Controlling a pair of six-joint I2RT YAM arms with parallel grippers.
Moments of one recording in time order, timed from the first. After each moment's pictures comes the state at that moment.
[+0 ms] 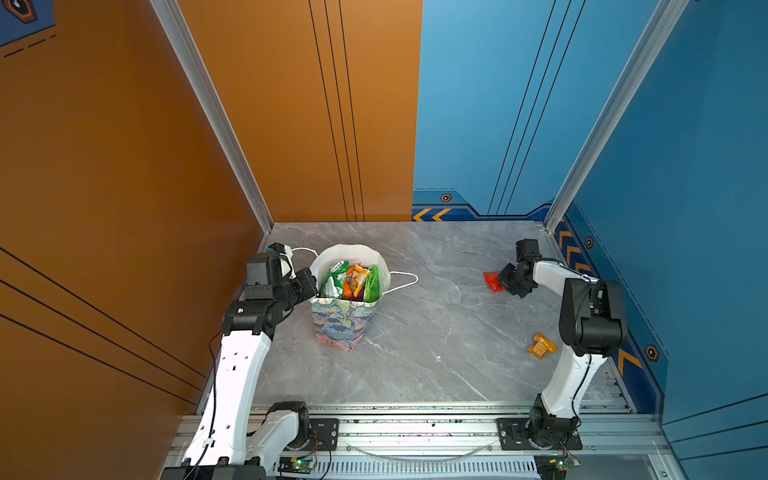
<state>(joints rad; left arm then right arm) 0.04 1.00 1.06 -0.73 0.26 -0.47 -0.07 1.93 1.25 -0.47 -0.06 0.70</state>
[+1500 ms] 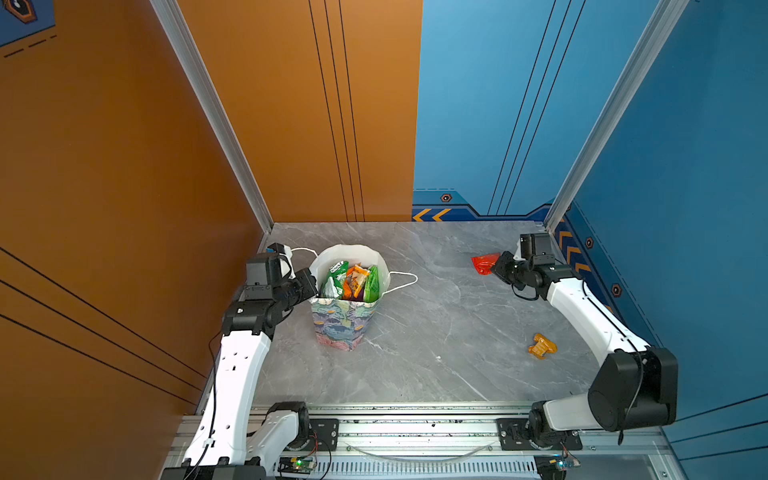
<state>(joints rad) 0.05 1.00 1.06 -0.73 0.26 -0.47 0.12 1.41 1.16 -0.52 -0.14 0.70</state>
